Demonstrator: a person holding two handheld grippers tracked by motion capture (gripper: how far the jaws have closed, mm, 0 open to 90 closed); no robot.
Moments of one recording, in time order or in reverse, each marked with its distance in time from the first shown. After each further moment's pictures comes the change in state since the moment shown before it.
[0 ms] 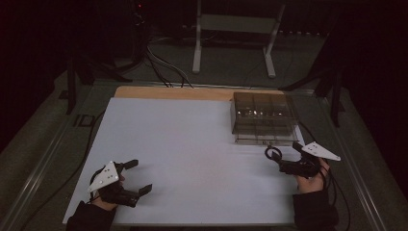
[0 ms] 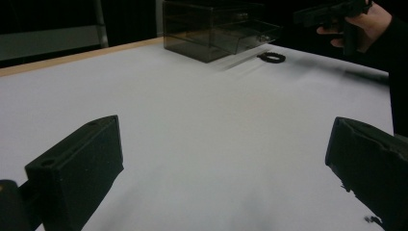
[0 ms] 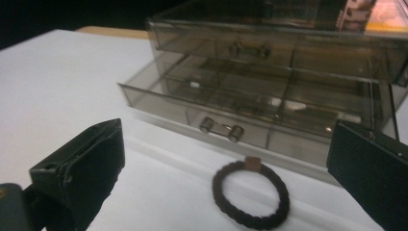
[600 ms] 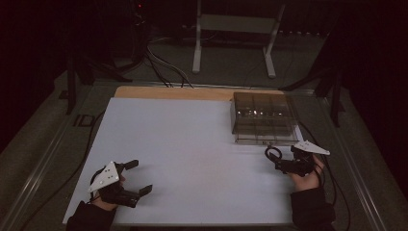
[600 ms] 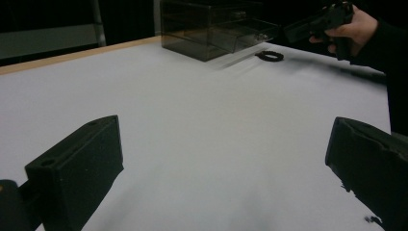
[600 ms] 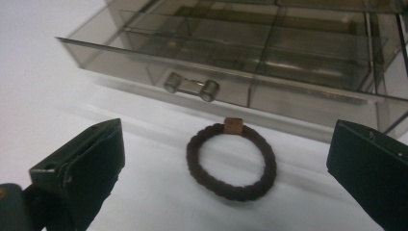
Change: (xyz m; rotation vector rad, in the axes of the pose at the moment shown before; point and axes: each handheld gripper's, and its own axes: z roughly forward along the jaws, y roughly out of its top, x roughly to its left) left arm -0.001 0.000 0.001 0.006 -0.003 0.003; right arm -0.005 -0.008 0.023 0.168 -0.087 0.045
